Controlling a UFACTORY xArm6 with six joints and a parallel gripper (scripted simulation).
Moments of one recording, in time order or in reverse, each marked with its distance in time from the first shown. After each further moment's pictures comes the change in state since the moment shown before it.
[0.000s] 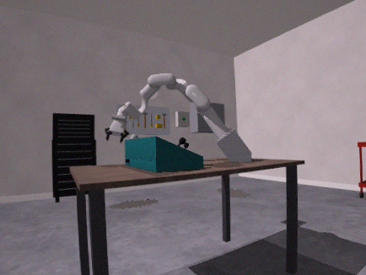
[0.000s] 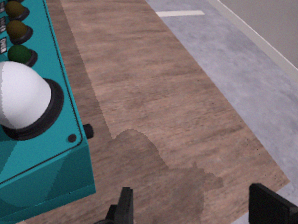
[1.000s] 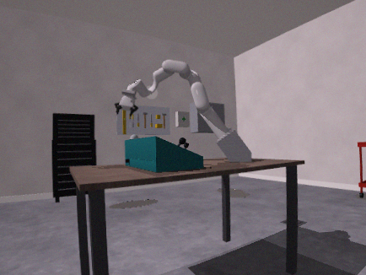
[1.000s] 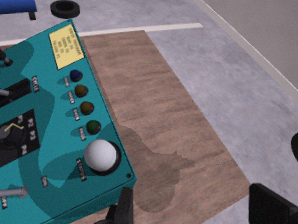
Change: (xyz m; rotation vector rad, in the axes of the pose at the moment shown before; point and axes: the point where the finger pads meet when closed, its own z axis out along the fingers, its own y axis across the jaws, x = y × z) arm 0.088 -0.030 -0.172 -0.002 -0.002 -0.002
